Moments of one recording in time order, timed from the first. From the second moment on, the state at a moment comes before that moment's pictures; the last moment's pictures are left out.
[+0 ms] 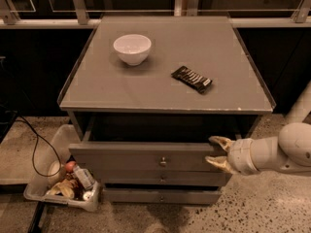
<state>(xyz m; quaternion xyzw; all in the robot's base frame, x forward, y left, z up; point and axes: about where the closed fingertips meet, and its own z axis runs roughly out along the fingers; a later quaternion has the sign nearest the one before) 0.473 -0.197 0.645 -0.57 0.73 0.14 0.35</state>
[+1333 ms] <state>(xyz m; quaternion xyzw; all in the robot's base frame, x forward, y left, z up) 0.469 -0.192 0.658 -0.58 0.73 0.14 0.35</state>
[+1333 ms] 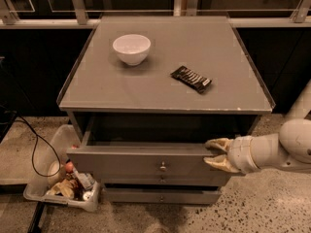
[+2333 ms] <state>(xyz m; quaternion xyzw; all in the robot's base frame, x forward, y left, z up) 0.461 -0.197 0.644 -0.58 0.72 0.18 0.33</state>
